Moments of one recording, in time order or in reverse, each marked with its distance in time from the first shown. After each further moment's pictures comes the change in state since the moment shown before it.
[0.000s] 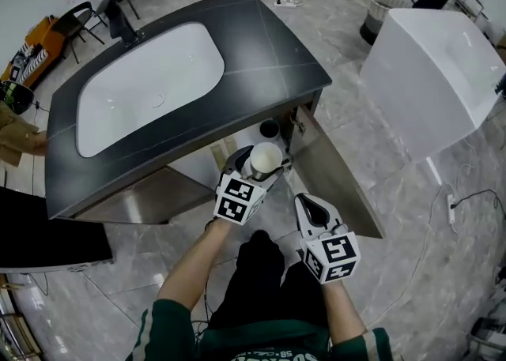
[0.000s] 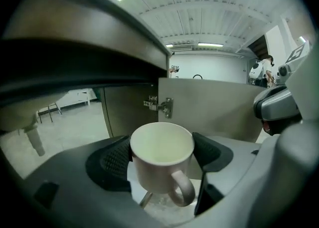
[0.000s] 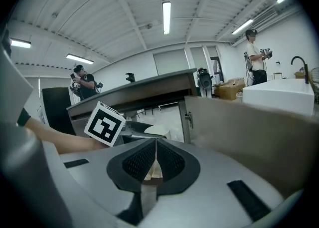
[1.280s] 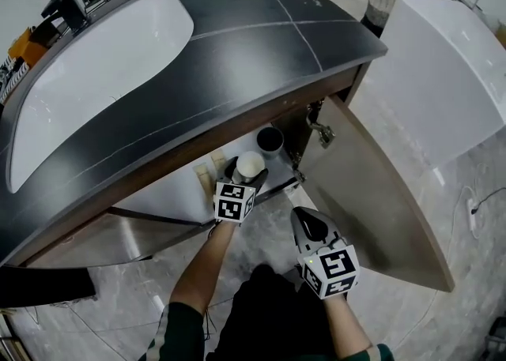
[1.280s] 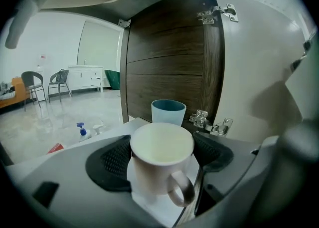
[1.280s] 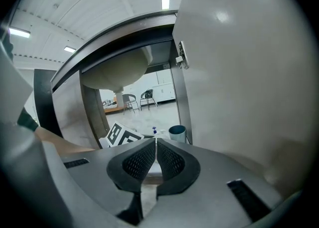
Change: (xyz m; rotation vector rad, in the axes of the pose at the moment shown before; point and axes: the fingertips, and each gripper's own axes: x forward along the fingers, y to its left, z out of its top) left arm 0.173 0.130 -0.223 -0.111 0.032 0.125; right arm 0.151 -0.061 -0.147 -0.007 0.000 -0.020
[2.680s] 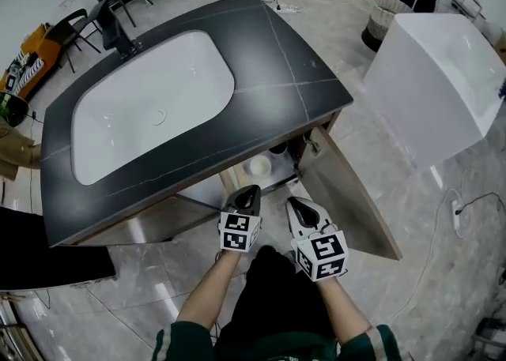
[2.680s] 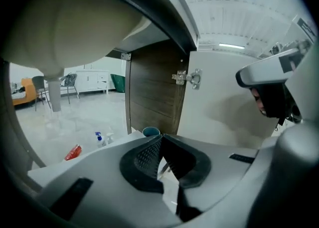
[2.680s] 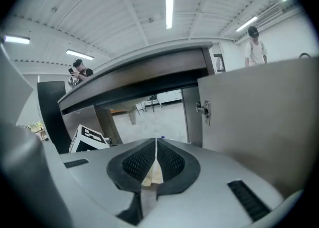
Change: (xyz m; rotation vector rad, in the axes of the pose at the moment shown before) left arm -0.187 -0.065 0.105 -0.043 -0.009 0.039; right arm -0.061 0.068 0.128 -0.005 0.031 0.036
